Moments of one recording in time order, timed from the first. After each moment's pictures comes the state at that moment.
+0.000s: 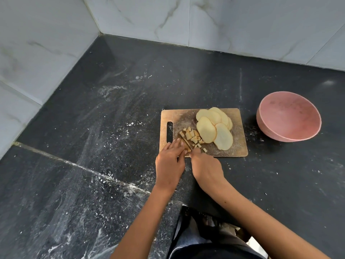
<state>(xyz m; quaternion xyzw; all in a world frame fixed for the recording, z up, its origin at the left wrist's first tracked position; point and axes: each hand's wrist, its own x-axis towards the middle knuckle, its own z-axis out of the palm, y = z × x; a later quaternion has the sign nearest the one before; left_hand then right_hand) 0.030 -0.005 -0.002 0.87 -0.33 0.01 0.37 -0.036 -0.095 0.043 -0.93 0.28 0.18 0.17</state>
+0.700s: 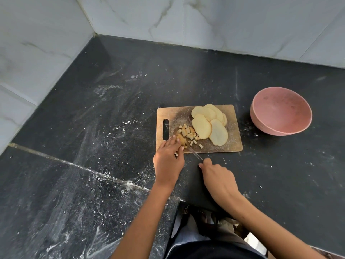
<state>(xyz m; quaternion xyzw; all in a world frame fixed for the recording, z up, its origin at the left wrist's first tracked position) 0.021 -0.009 0.001 0.88 -0.28 -0.01 0.38 -0.088 -0.099 0.038 -0.92 0.30 0.17 0.17</state>
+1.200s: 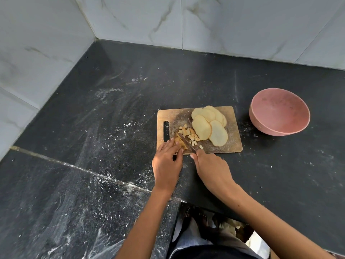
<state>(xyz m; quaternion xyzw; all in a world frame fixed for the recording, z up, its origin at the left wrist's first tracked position) 0.020 -0.001 -0.002 0.87 -0.29 0.02 0.39 -0.064 -0.100 0.056 -0.93 0.28 0.12 0.18</state>
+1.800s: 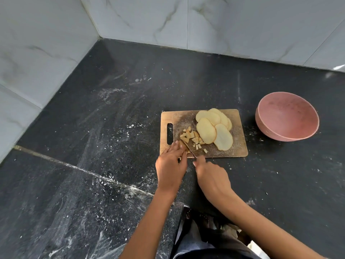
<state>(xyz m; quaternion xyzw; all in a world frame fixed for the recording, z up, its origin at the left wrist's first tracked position) 0.024 -0.004 -0.001 0.87 -0.29 0.01 0.40 -0.059 -0.089 0.044 -0.94 0.27 0.17 0.15</state>
